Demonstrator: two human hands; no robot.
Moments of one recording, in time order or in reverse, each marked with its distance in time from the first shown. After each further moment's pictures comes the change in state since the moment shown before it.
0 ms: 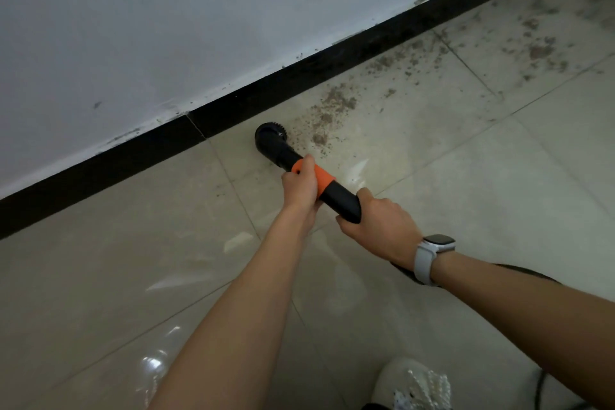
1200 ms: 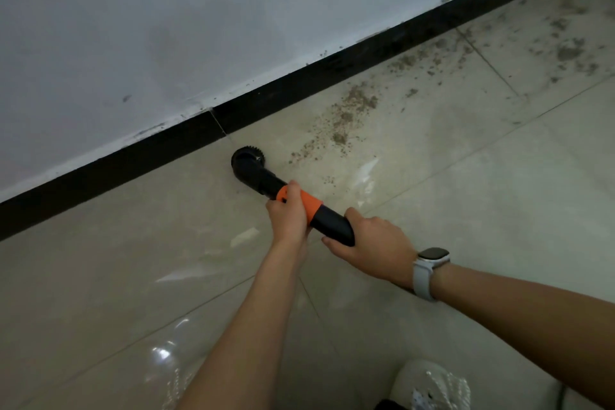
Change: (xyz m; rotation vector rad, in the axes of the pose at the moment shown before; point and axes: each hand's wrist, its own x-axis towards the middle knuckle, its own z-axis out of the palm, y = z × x) left_hand -0.007 -0.012 -0.061 -0.042 0.175 0.056; right_hand -0.007 -0.029 0.026 -0.035 -0.127 -0.160
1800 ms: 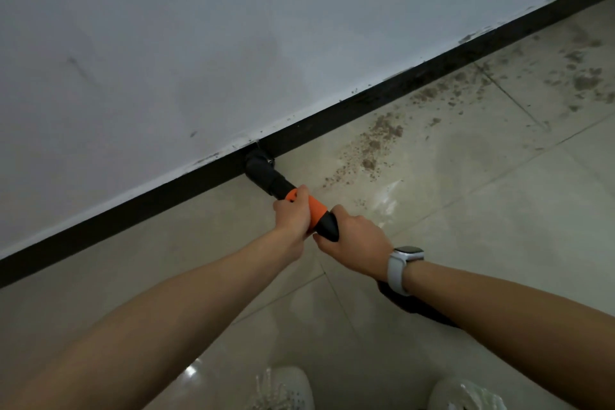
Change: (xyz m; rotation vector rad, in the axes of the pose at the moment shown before) left_hand 0.000 0.073 -0.031 0.245 -0.023 -0.031; right_hand 0.027 -0.074 -0.013 0.207 0.049 -0.053
